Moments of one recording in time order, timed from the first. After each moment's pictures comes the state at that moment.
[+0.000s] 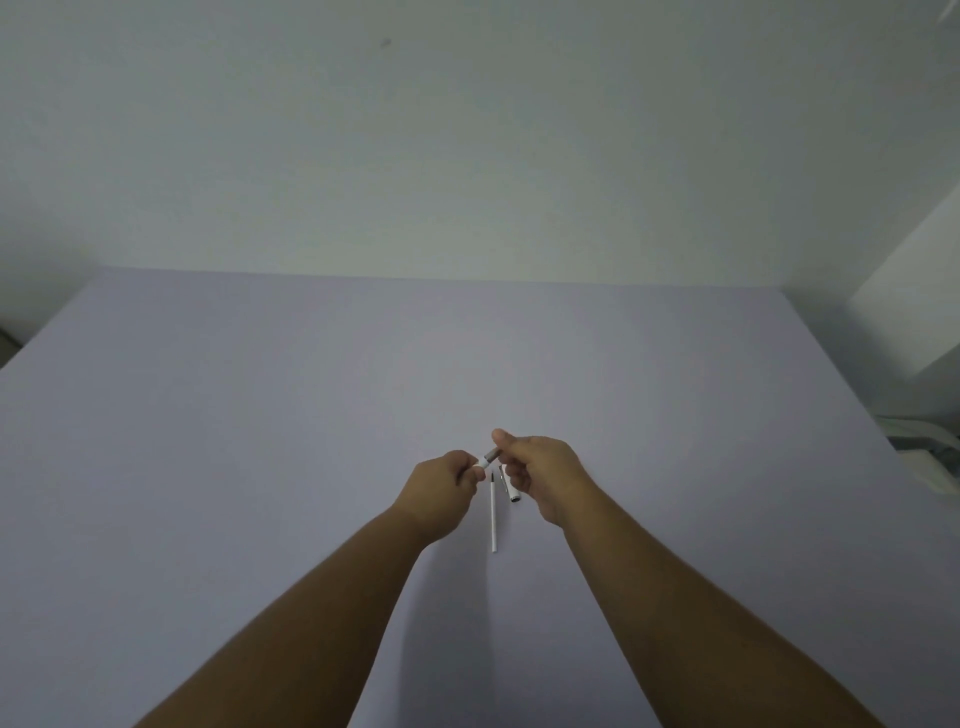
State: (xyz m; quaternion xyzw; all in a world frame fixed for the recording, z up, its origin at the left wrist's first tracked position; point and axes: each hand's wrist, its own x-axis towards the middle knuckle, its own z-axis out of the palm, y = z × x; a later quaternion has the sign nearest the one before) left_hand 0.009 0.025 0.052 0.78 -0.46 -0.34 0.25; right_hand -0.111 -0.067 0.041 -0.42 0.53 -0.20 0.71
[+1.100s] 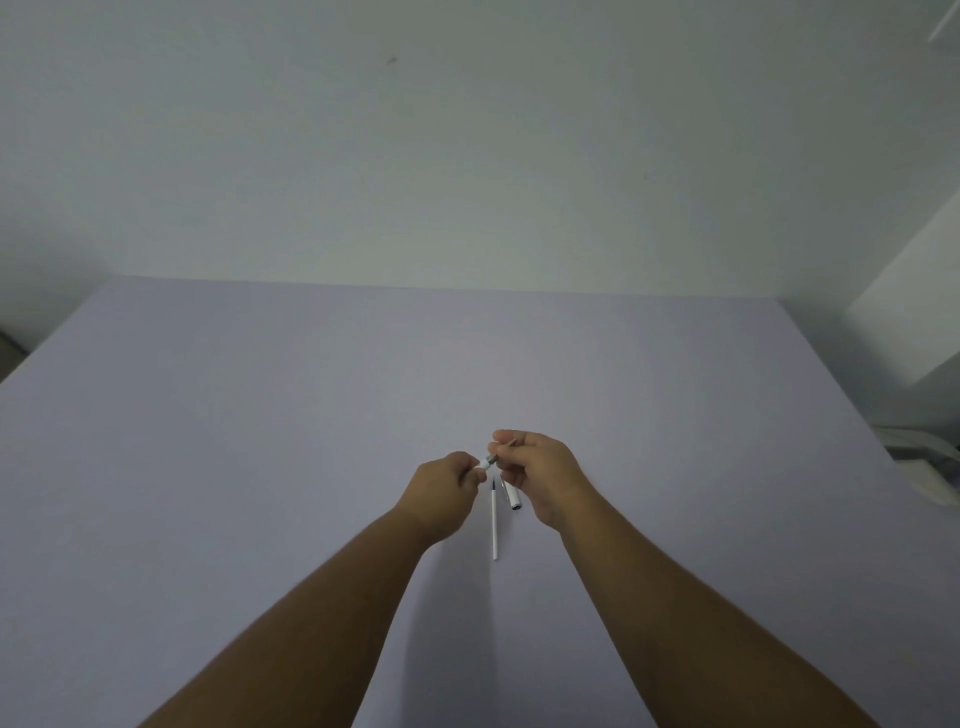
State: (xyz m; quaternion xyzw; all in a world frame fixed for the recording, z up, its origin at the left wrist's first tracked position) left_hand 0.009 0.024 0.059 0.78 -0.46 -0.33 0.25; right_hand -0.107 -0.065 0.052 -0.43 0.49 -0.23 0.72
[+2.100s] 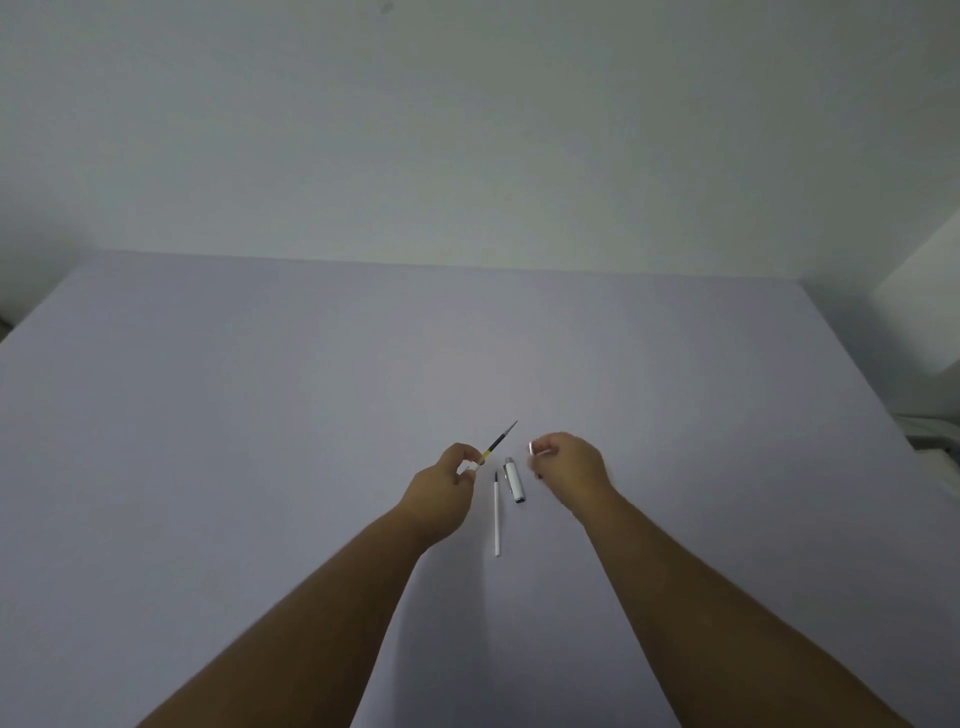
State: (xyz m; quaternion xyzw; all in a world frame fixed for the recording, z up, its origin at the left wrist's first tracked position) left_hand 0.013 0.020 0.036 0.77 -0.38 -0.42 0.28; right_hand -0.124 -0.096 0.009 -0.66 0.60 -0.10 0.44
